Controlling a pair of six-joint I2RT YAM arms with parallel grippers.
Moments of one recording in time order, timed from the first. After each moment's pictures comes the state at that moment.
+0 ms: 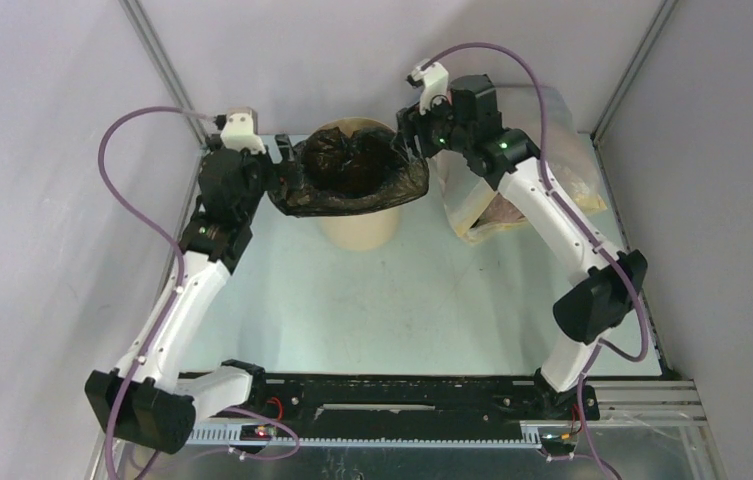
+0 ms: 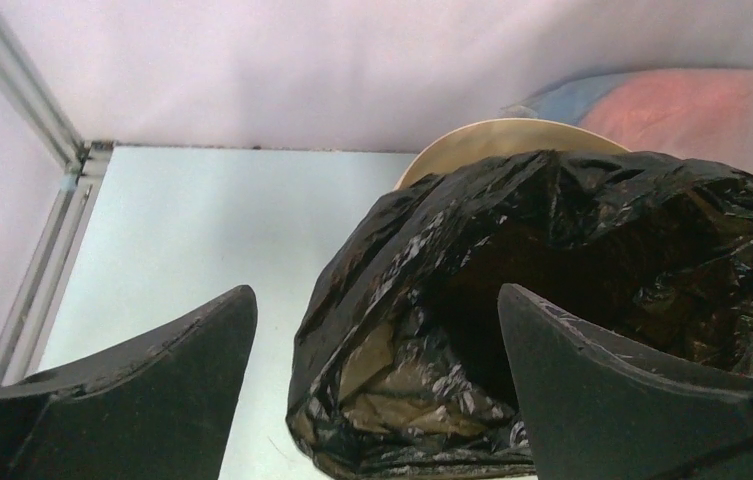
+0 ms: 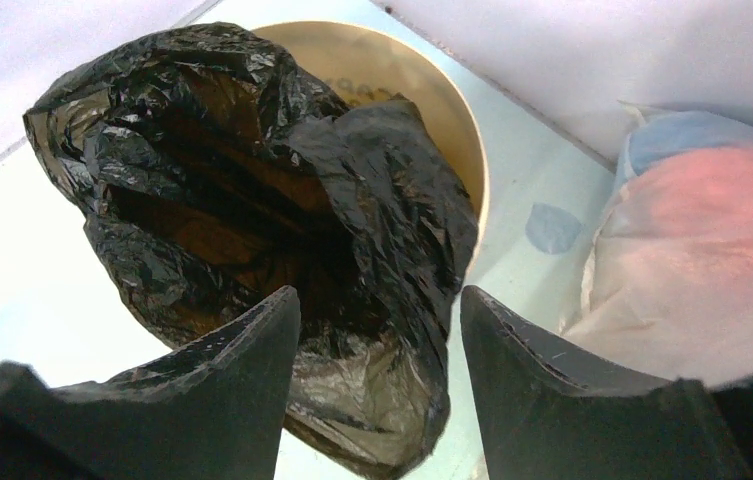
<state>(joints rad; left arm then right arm) -0.24 1.09 1.09 -0.12 -0.17 -0.15 0.51 1.74 1.85 -0.45 -0.26 -0.02</state>
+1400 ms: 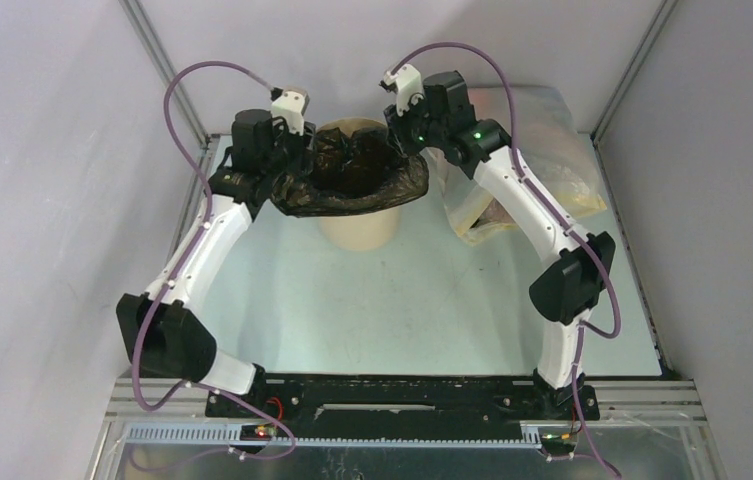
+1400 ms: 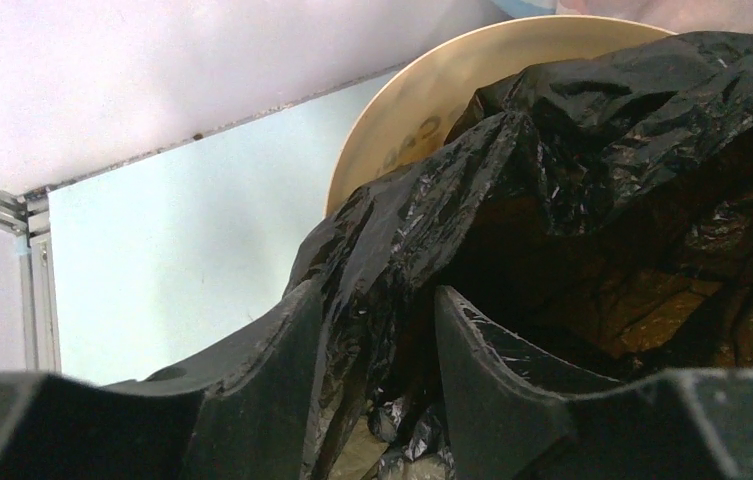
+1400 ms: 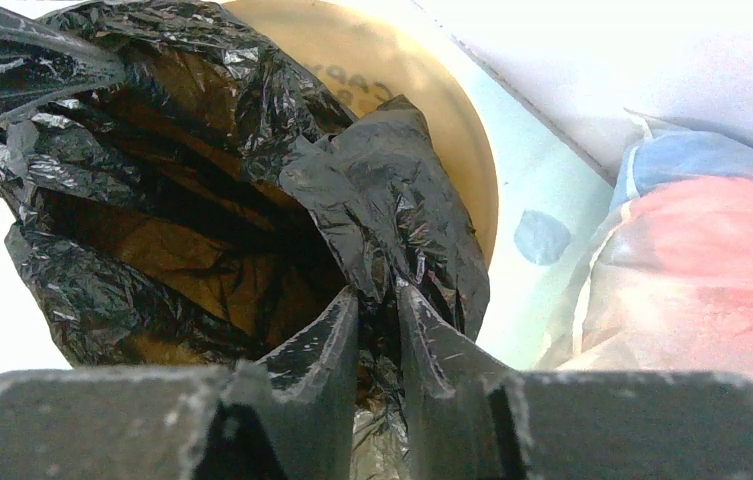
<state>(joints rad) -0.24 1.45 1.40 -0.29 0.06 0.12 0.56 1.92 2.06 -0.56 -0.22 -0.14</state>
